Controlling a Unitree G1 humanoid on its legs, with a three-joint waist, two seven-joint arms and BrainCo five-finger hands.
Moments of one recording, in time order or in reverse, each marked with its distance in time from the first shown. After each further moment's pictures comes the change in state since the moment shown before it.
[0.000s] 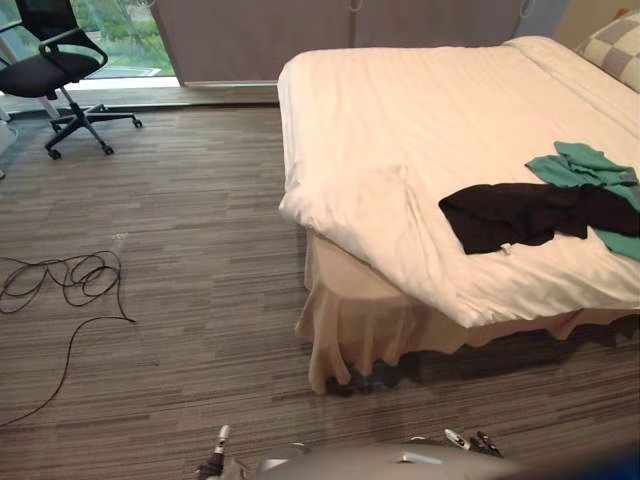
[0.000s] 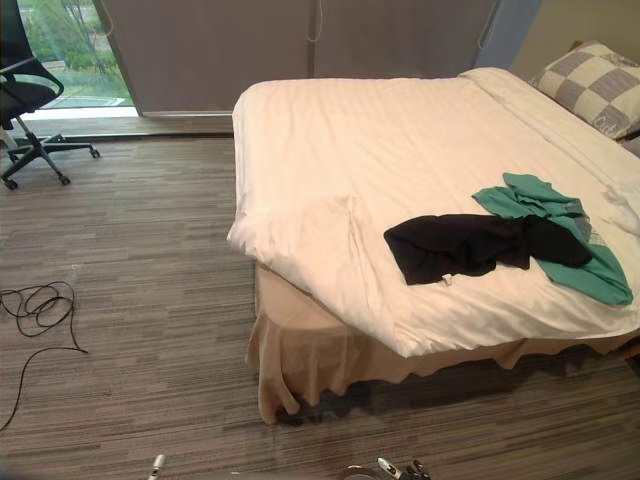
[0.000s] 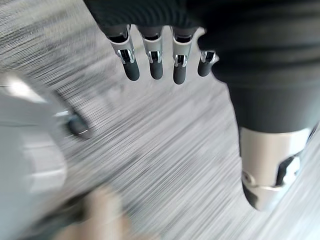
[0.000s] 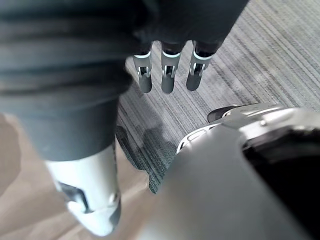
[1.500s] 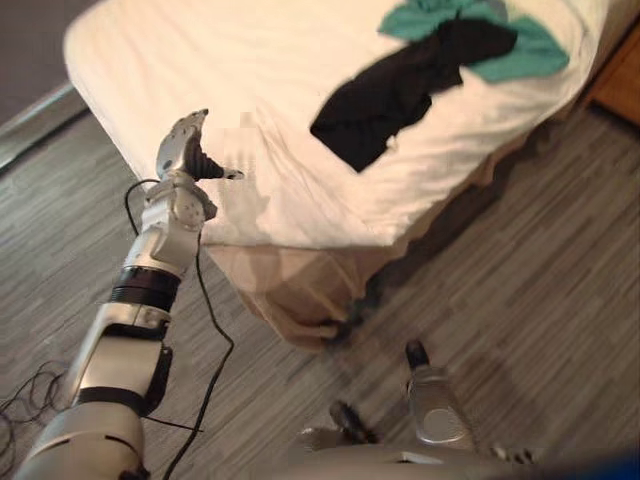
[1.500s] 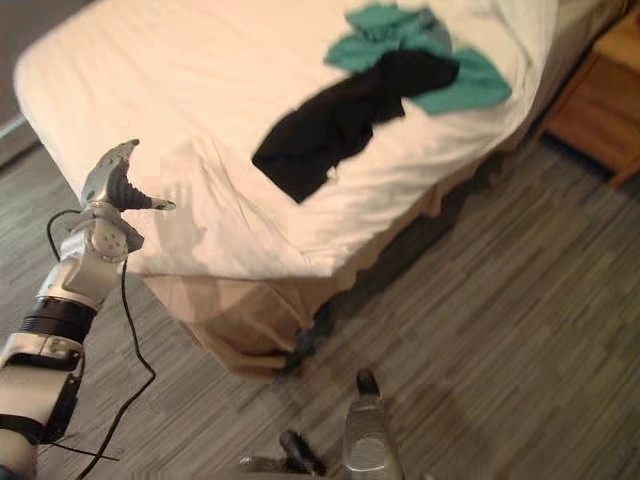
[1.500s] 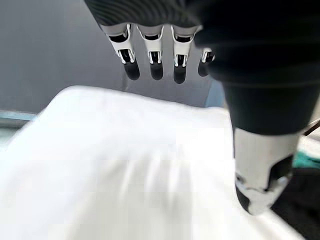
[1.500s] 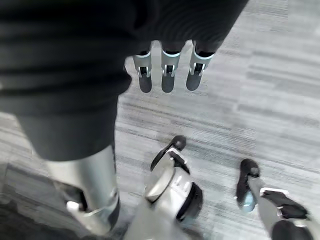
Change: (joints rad) left arm -0.859 0.541 -0.634 -0.383 1.131 0.379 -0.120; right arm 0.022 -0.065 -0.139 -0.157 0.113 -0.039 0.159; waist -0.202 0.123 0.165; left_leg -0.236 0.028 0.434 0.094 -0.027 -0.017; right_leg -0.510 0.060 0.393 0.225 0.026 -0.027
